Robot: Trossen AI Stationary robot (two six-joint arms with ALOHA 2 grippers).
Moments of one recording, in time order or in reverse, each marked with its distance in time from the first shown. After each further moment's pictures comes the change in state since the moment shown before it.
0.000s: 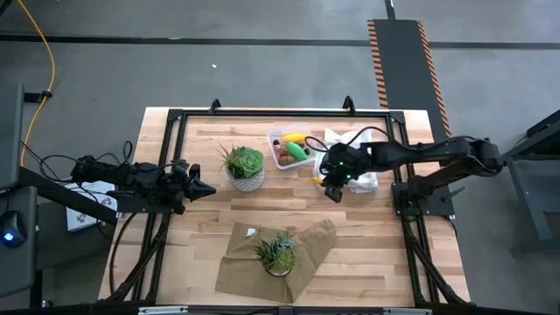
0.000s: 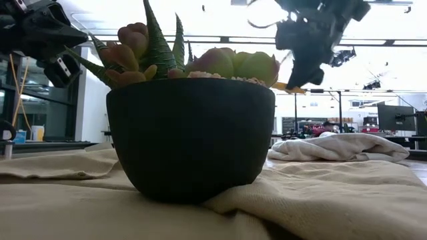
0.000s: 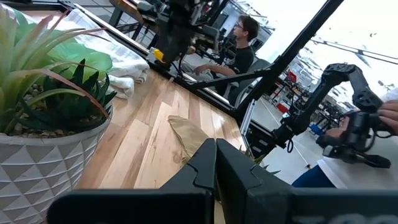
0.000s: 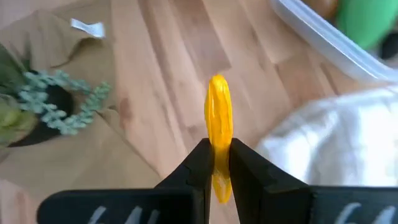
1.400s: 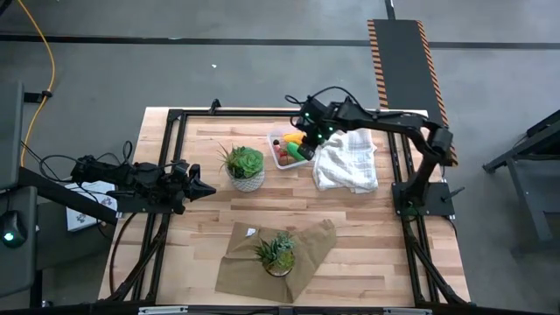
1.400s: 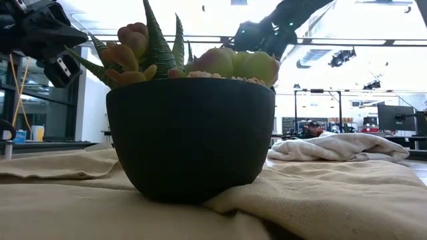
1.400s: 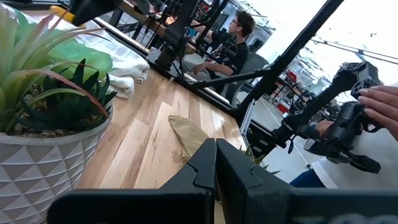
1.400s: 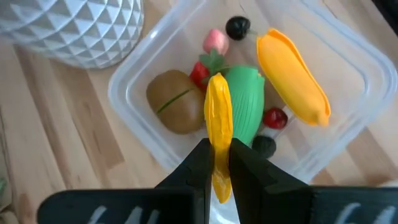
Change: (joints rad) left arm 0.000 0.000 0.000 0.000 0.000 0.000; right arm -0.353 0.448 0.454 -0.149 -0.055 -0.262
